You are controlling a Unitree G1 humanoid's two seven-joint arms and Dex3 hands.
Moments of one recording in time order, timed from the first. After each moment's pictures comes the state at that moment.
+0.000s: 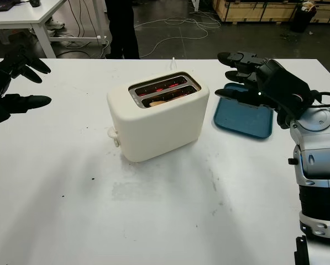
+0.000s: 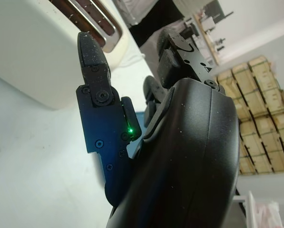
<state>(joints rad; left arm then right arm) -0.52 0.72 0.16 0.42 0.07 -0.41 -0.38 -0.50 -0.62 -0.11 -0.05 0.05 0.39 0.50</state>
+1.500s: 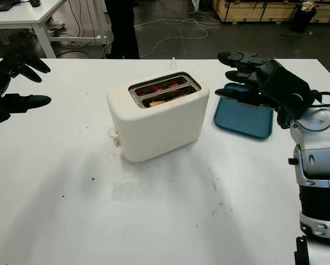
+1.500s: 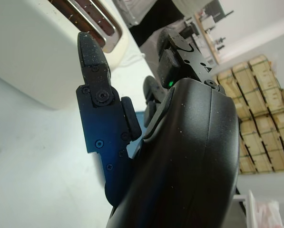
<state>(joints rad) -0.52 0.72 0.16 0.42 0.07 -0.42 -0.37 -0.50 -0.62 -0.11 -0.06 0.05 0.41 0.50</state>
